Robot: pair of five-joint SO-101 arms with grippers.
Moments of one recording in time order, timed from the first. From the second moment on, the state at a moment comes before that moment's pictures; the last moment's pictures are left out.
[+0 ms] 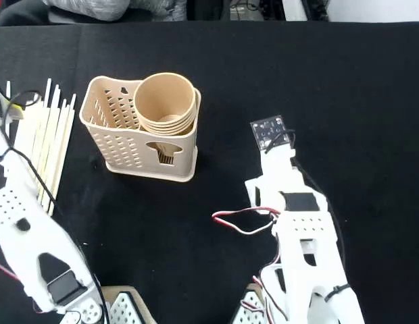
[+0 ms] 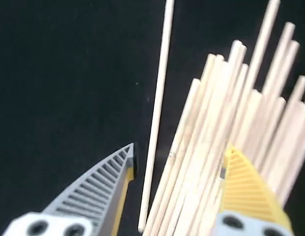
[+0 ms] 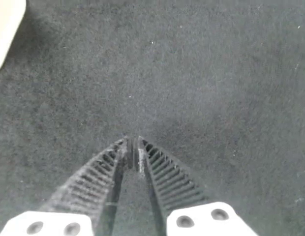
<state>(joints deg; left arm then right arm) -40.7 58.1 -72.0 84.3 -17.4 -1.5 -45.1 69.8 45.0 13.2</state>
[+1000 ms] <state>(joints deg) -40.9 75.3 -92.4 95.3 -6.0 -1.5 -45.1 69.8 44.9 13.2</state>
